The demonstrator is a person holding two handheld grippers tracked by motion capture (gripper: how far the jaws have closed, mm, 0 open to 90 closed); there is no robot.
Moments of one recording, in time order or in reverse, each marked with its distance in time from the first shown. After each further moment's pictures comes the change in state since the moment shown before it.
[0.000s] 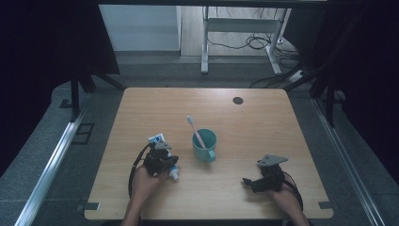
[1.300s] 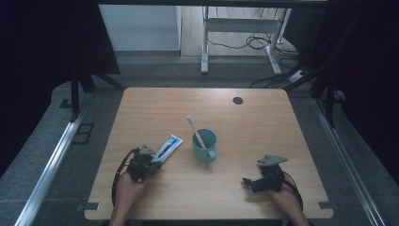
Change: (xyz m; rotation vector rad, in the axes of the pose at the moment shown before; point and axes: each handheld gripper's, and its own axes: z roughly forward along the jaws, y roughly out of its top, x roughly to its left) left arm 0.022 -0.035 -0.029 0.054 0.080 -0.057; right arm 0.000 0.000 0.000 -0.001 0.000 -0.001
